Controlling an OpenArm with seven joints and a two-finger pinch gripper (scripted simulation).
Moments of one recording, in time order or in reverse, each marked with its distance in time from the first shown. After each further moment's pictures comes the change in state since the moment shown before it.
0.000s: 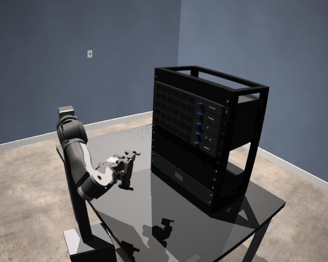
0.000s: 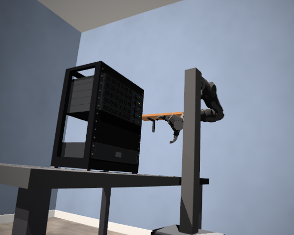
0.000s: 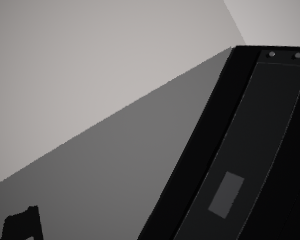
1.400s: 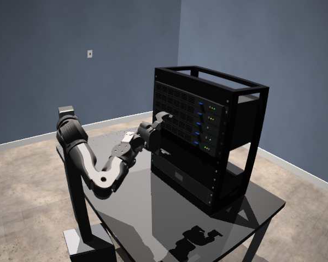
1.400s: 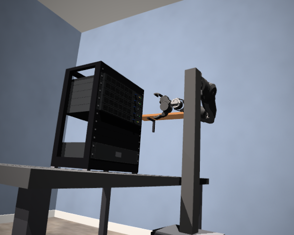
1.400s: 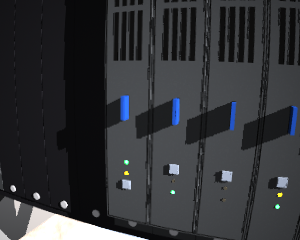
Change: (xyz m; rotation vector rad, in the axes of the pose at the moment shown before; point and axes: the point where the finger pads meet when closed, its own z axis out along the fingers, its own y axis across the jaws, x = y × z) arm -0.153 0.171 -0.068 -0.536 -0.535 0.208
